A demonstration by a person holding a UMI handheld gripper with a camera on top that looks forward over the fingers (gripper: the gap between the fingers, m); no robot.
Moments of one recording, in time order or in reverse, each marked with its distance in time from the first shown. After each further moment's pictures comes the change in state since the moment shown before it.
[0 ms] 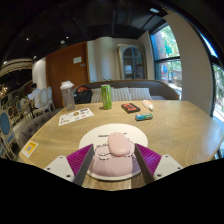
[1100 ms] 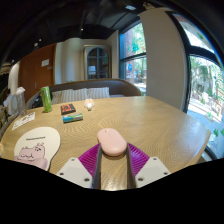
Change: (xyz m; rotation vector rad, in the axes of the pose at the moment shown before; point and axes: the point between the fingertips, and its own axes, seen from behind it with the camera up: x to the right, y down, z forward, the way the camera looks) arm 0.262 0.011 0.024 0.022 0.335 0.070
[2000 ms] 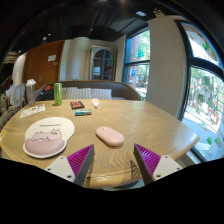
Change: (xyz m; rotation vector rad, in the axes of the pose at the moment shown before) arm -0.009 0.012 -0.094 0.022 0.010 -0.103
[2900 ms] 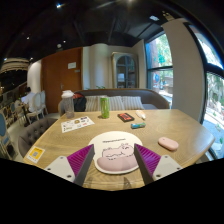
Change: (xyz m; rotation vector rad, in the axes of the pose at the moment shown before) arm -0.229 -0.067 -0.090 0.045 -0.234 0.030
